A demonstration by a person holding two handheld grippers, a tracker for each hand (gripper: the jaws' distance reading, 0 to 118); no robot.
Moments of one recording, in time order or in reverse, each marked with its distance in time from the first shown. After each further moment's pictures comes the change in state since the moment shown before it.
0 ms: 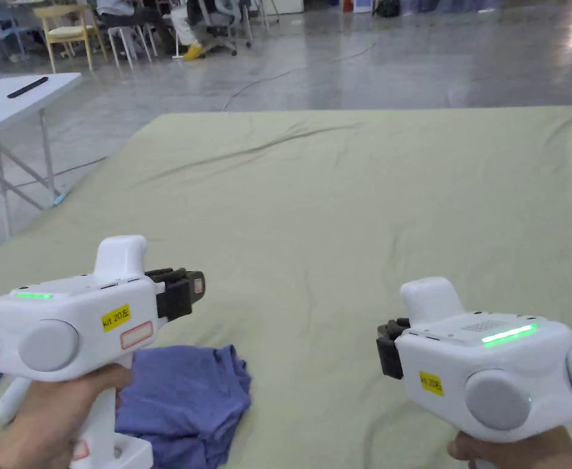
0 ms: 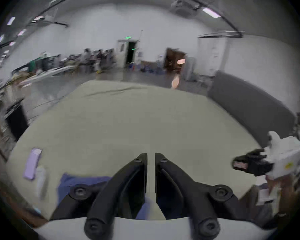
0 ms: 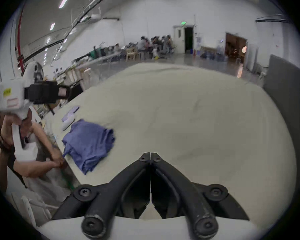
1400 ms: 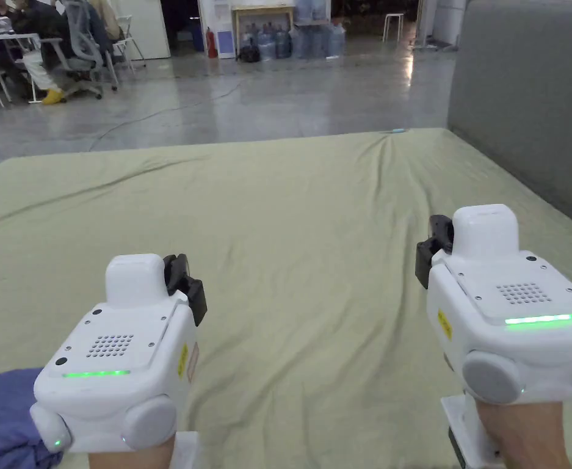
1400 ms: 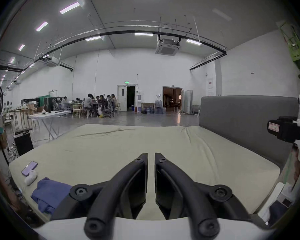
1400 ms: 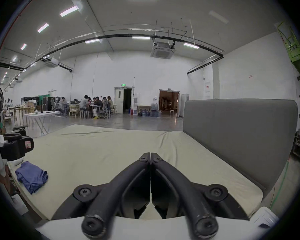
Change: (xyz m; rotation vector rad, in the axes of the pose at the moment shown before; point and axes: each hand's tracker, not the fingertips) left arm 0.255 -0.082 0.003 0.398 0.173 -0.141; right arm 0.137 -0.084 0.200 0.550 -0.570 -0.091
